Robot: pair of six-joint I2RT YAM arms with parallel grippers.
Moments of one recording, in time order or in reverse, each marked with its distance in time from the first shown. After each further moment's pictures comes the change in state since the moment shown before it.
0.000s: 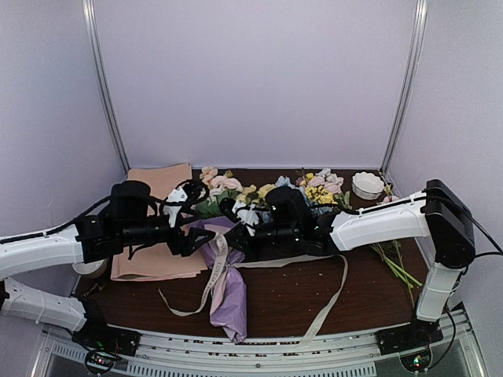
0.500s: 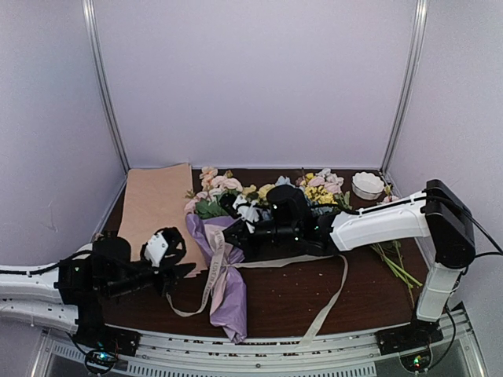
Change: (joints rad) left arm -0.387 -0.298 -0.303 -0.035 -0.457 -0.095; right arm 0.000 0.000 0.000 0.048 0.016 0.041
